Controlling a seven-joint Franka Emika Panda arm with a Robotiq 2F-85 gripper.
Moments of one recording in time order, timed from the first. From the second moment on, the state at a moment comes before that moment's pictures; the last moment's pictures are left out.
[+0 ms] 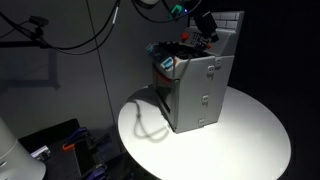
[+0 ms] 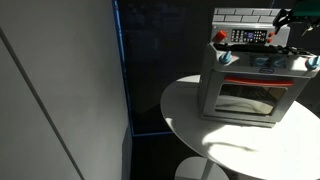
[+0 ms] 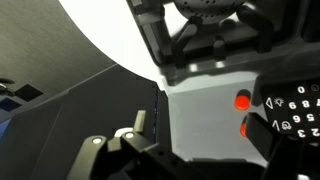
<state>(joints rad) -0.04 0.17 -0.09 -1.83 -0.48 2.43 0.88</state>
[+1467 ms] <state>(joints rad) -0.02 0.22 -0.11 -1.80 -0.48 2.43 0.88</state>
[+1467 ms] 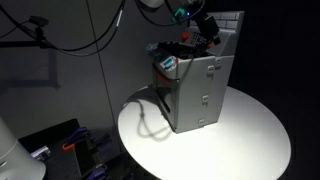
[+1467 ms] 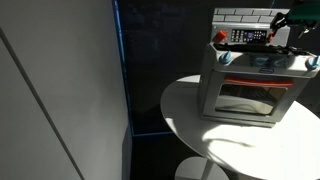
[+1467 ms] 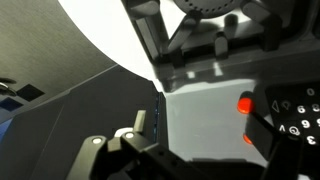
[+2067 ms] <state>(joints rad) -0.01 0.22 -0.11 -1.78 -0.48 2.43 0.88</state>
